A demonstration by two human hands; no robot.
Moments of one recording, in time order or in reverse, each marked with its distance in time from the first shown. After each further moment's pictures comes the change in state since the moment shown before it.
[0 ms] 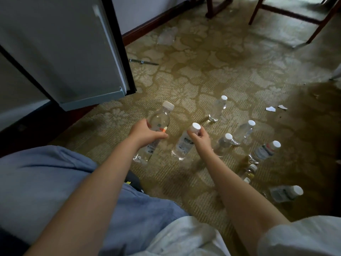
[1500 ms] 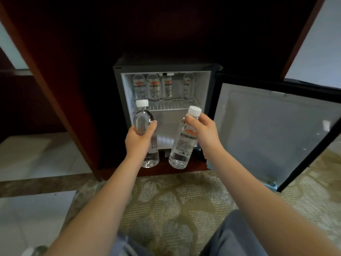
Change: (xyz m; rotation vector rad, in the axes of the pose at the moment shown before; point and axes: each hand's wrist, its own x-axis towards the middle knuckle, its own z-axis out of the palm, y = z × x) left_hand -0.053 -0.190 -0.391 -0.610 1.244 -0.064; right_hand -0.079 -0.263 0.486 0.022 -0.860 -0.444
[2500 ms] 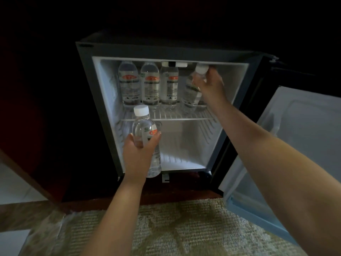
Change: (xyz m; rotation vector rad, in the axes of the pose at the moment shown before) left_hand 0.144 -0.069 0.076 -0.184 -0.005 0.014; right_hand 0.290 0.048 0.033 -0.369 0.102 -0.315
